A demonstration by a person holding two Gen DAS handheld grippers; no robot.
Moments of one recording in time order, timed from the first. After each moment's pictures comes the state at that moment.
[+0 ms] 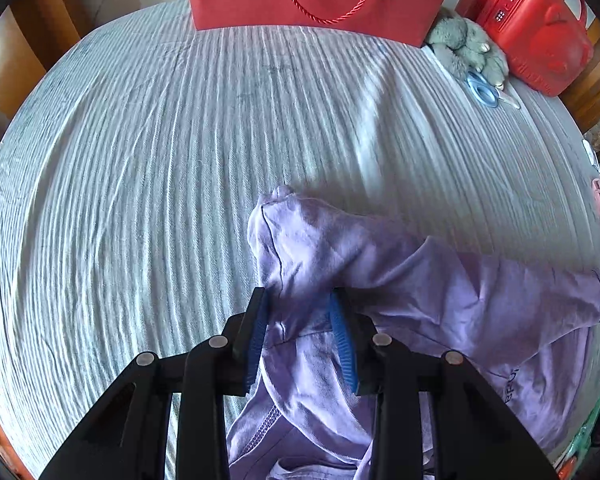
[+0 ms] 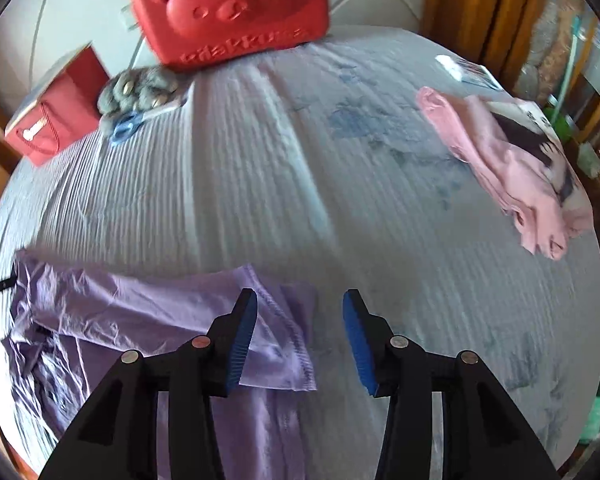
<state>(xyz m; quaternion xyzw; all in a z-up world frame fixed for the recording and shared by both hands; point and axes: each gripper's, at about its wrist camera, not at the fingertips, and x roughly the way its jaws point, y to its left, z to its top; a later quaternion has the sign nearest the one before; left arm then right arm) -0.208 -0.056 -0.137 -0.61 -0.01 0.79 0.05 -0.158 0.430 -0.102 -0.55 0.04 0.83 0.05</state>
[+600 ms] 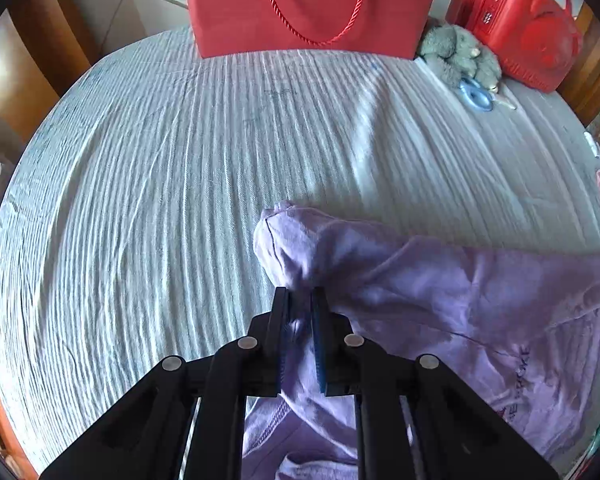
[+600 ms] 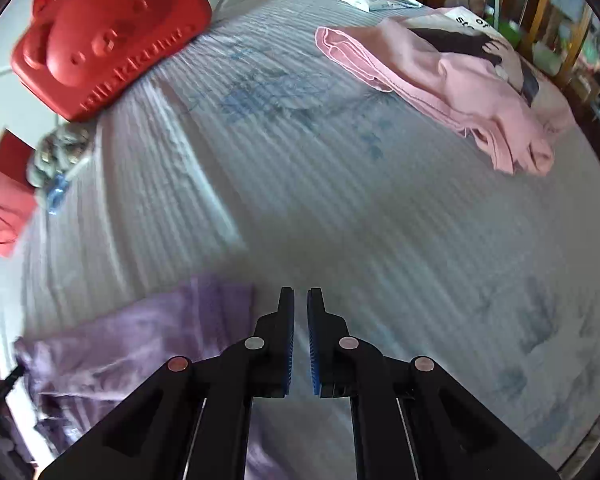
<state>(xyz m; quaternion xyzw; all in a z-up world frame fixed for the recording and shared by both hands) -0.181 -0.055 -0.112 -0.57 0.02 0.82 0.05 -0.121 0.505 -0.108 -0.52 0.22 0.81 0.13</state>
